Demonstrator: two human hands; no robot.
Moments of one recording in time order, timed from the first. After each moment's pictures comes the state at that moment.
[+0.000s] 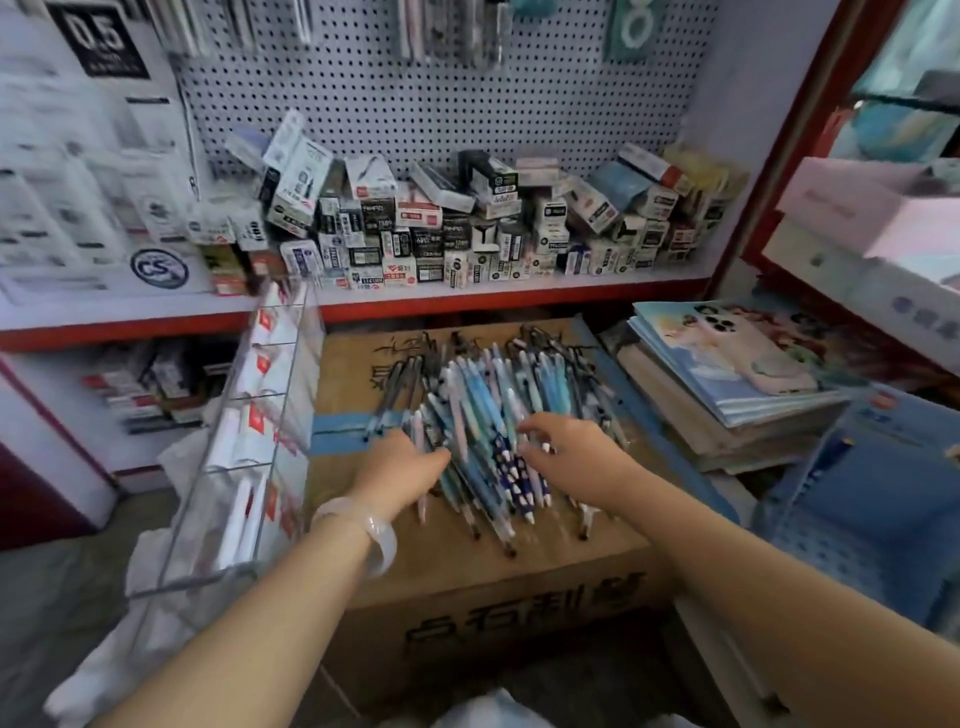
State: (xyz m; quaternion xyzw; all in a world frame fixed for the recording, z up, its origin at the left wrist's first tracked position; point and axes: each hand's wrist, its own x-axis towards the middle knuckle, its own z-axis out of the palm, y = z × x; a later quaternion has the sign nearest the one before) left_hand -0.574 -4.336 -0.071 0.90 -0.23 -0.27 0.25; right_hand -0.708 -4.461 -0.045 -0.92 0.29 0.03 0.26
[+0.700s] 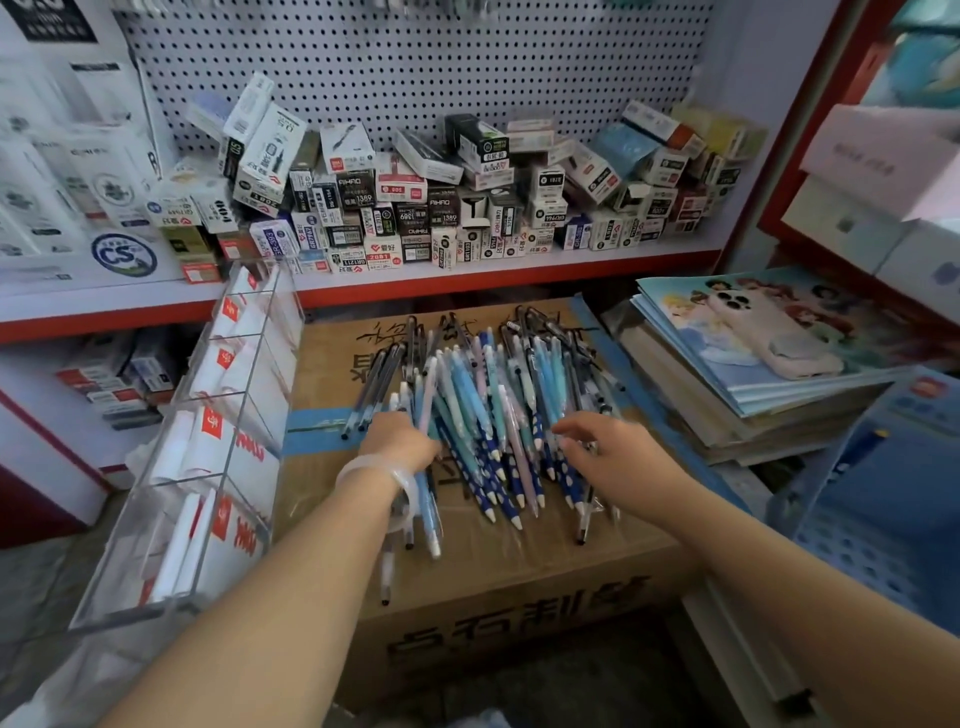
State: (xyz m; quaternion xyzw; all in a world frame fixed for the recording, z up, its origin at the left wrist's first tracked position) left_hand -0.547 -4.390 -0.103 0.92 -0.18 -0.27 0.23; right_hand -0.734 -4.500 -0.072 -0.90 0.32 -0.03 0.31
